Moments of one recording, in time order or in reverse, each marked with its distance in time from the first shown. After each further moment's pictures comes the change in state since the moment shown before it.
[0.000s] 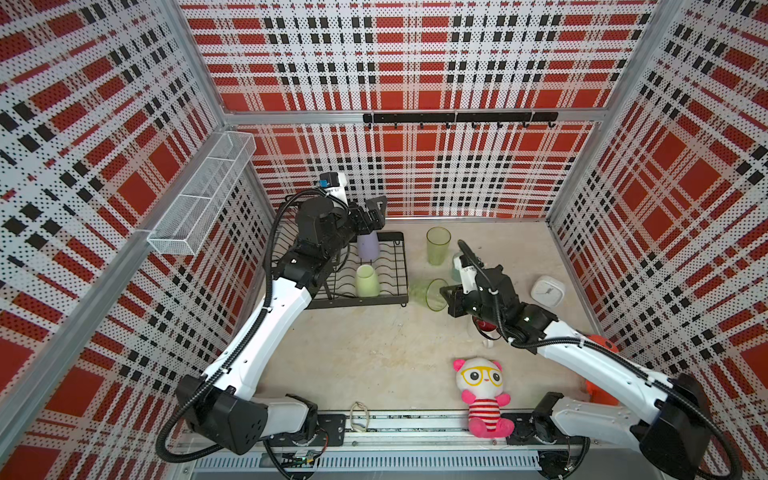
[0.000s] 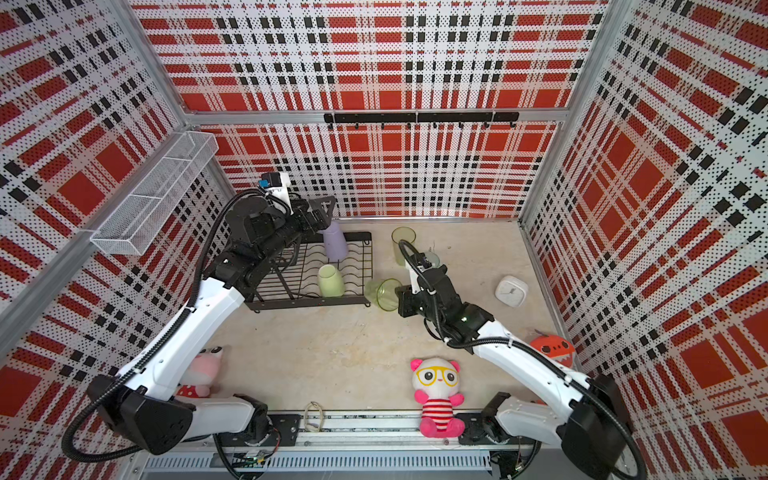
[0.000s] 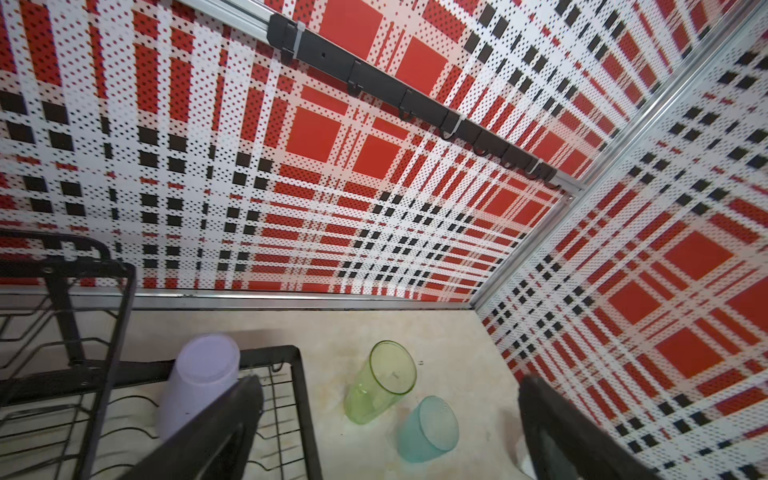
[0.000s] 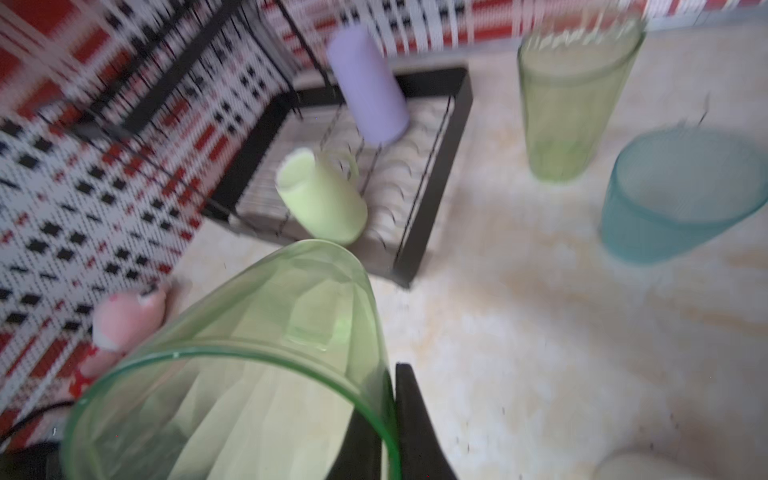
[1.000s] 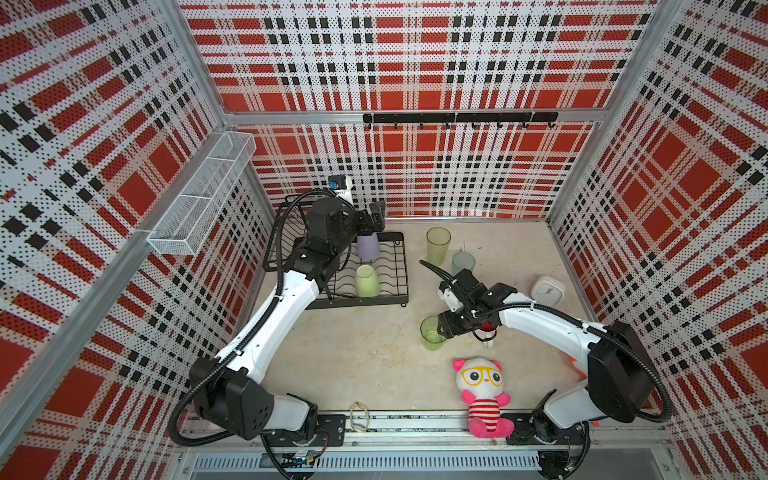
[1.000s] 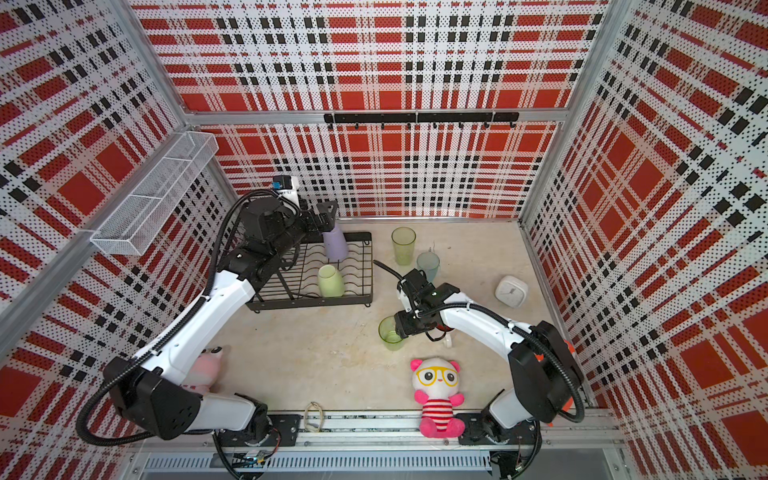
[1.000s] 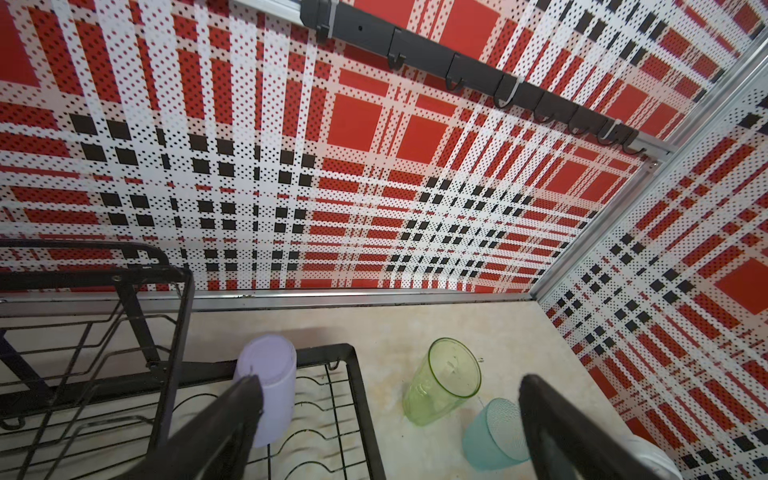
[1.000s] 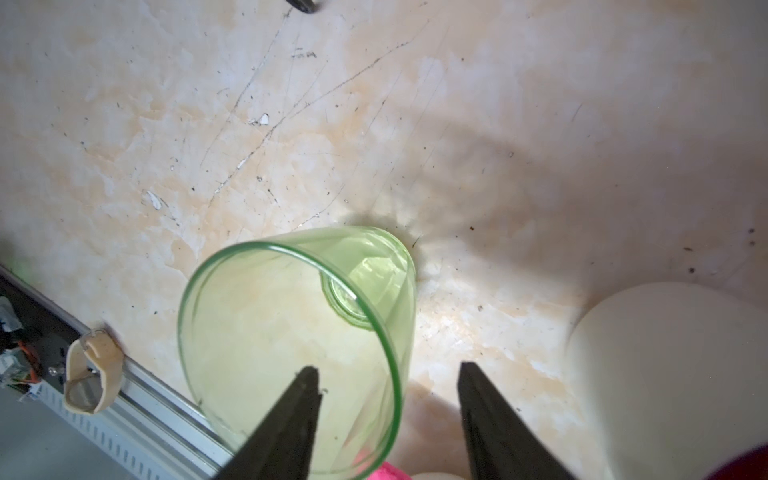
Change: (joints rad) left arm 0.002 0.064 -0.014 0.005 -0.126 0.187; right arm -0.034 0.389 0.168 -0.608 -0.238 -0.110
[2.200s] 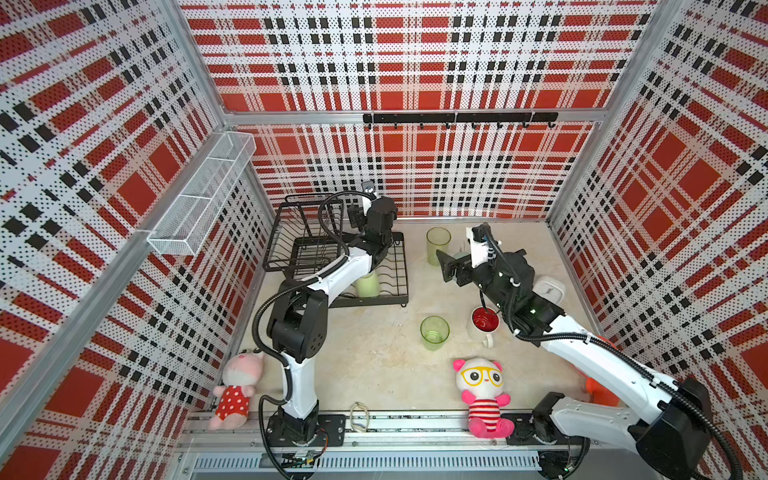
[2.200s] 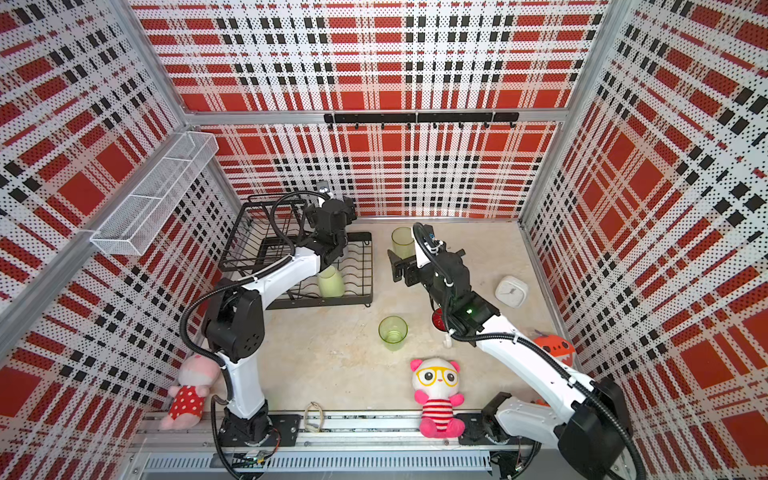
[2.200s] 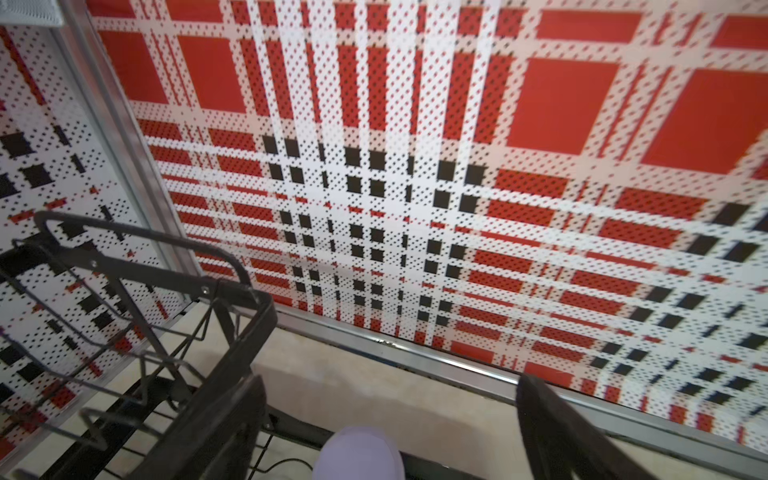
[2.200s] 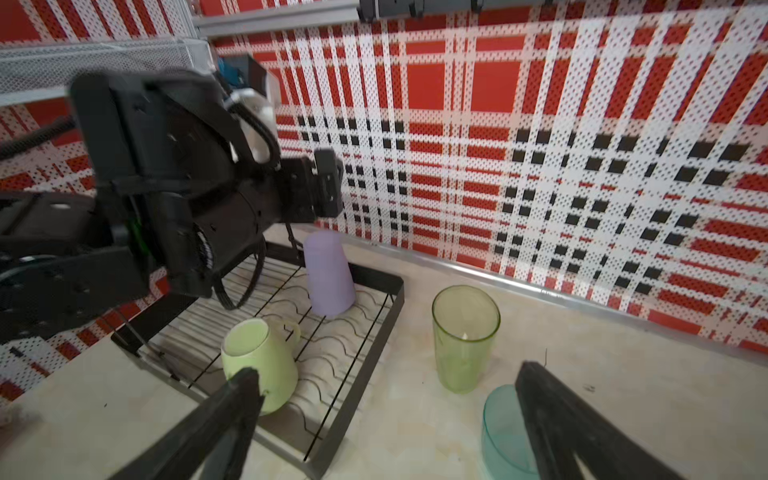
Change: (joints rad) left arm -0.125 0.526 0.190 0.355 -0.724 0.155; right arm -0.022 -0.341 -0.043 0.746 0.336 -0.262
